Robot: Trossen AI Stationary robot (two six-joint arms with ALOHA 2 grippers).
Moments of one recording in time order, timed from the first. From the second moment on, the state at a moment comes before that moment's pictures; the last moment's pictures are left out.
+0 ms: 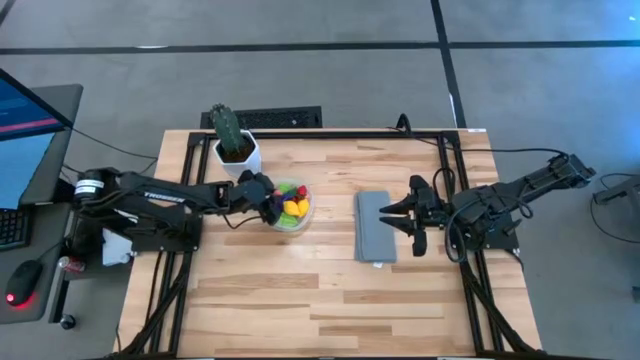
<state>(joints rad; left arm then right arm) 0.13 1.24 0.51 -0.01 -0.37 -0.37 0.39 0.82 0.68 -0.05 0.42 0.26</state>
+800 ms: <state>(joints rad) 0.14 1.25 0.51 0.02 -0.36 -0.35 0.39 0.82 0.68 -0.05 0.42 0.24</state>
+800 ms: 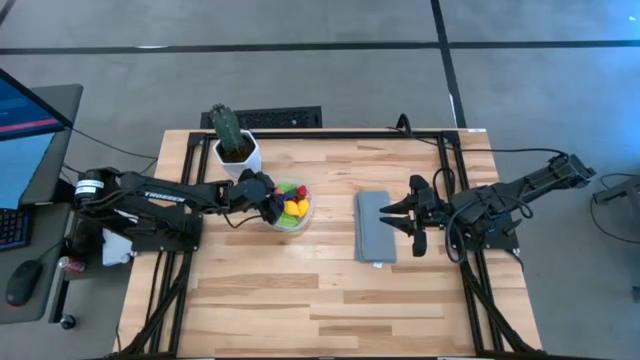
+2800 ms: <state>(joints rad) 0.24 1.03 0.64 0.19 0.47 0.07 0.04 0.80 0.68 -0.02 -0.05 -0.08</state>
